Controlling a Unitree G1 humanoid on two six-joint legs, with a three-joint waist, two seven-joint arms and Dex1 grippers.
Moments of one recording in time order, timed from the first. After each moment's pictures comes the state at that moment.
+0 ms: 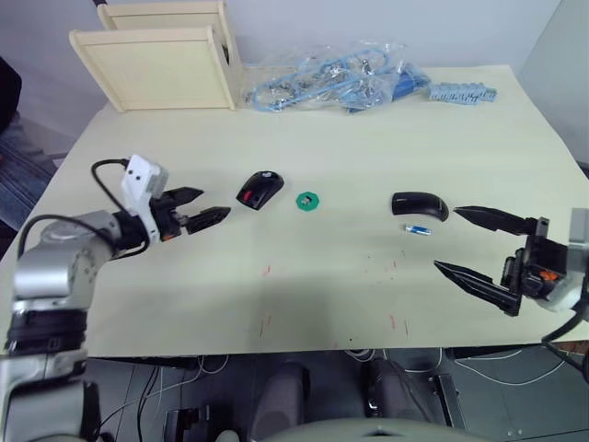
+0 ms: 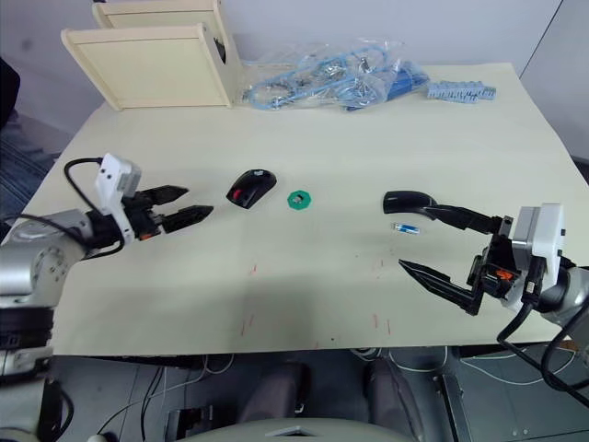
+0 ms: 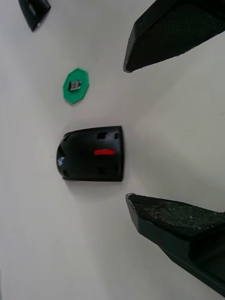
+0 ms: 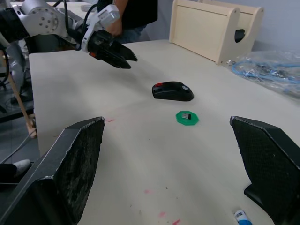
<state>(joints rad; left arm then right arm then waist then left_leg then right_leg) -0.44 0.87 0.15 0.15 -0.50 0.61 -0.92 0.16 -0.77 -0.44 -0.67 0.86 0.41 0.91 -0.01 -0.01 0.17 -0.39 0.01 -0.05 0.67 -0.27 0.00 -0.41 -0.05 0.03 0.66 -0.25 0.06</state>
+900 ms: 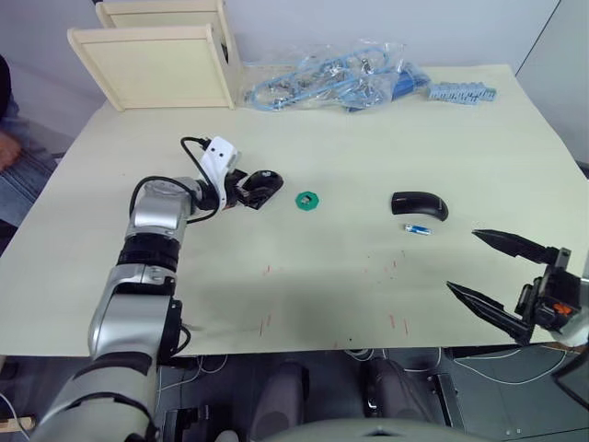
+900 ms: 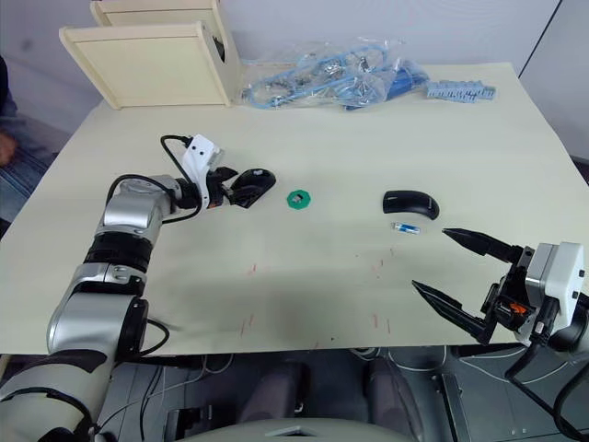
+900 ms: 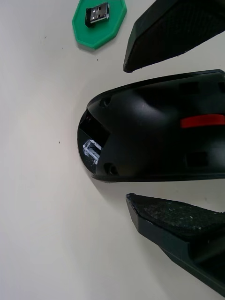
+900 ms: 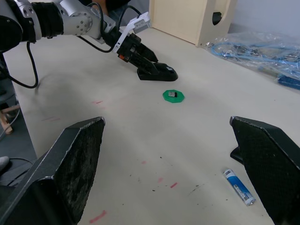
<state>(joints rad) -0.89 0.58 -0.06 0.74 -0.11 0.39 -0.86 0.38 -0.70 -0.52 -0.75 0.80 0.31 0.89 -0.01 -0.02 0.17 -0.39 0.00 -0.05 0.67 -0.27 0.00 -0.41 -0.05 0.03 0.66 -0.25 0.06</state>
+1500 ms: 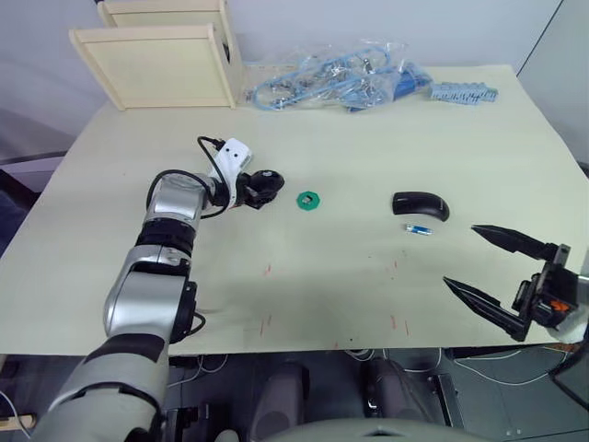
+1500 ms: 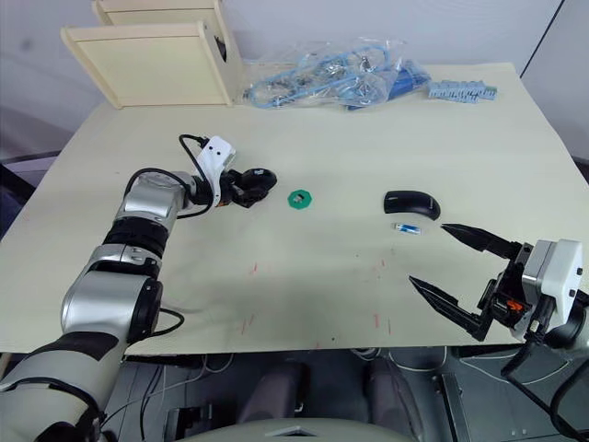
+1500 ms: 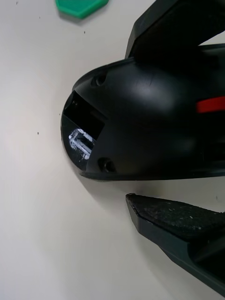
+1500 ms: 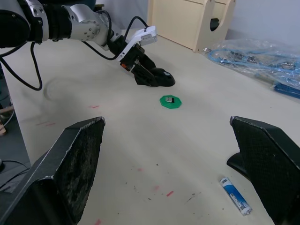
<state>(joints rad) -1.00 0.53 -0.09 0.93 0.00 0.36 -0.83 0.37 -0.70 -0.50 -0.77 0.79 0.30 0.86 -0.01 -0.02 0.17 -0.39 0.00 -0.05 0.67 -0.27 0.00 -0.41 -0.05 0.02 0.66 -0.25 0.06</state>
